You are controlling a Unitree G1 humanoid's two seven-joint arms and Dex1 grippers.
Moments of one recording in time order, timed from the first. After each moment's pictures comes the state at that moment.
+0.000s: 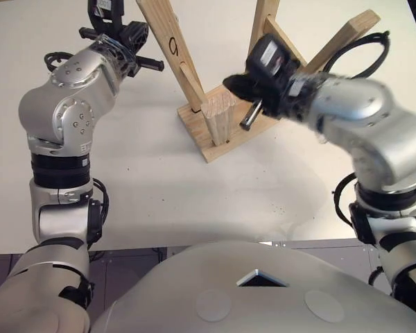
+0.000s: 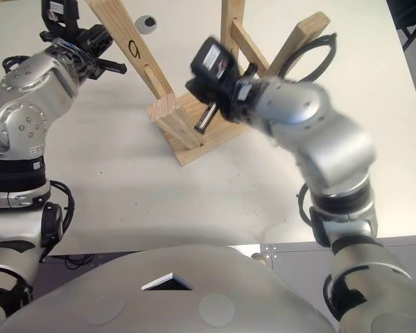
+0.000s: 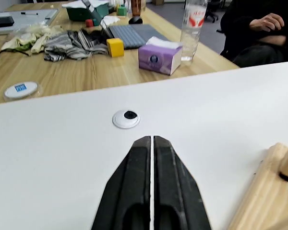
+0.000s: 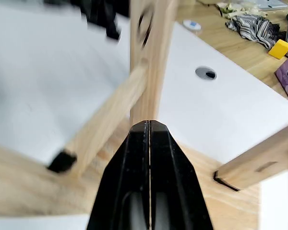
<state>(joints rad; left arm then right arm) -0.43 0.53 0.02 -0.16 -0.65 0.84 -0.03 -0.57 -0.40 0.10 -0.63 0.48 1.29 0.50</state>
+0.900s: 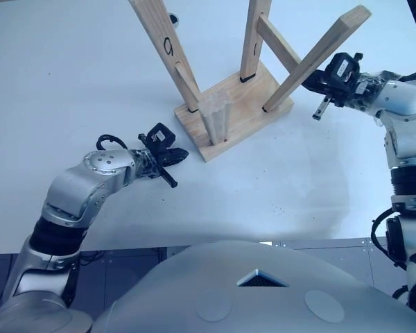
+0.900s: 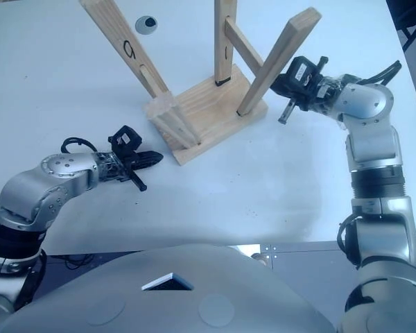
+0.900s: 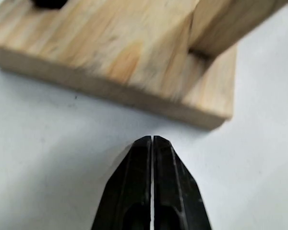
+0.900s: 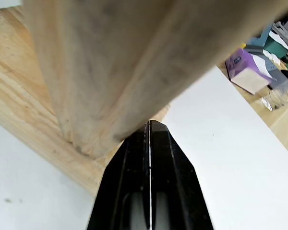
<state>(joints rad) -0.01 0.67 -0.24 -0.41 -0.51 0.93 -0.49 -0.33 -0.64 0.15 0.18 0.08 -0.01 0.92</state>
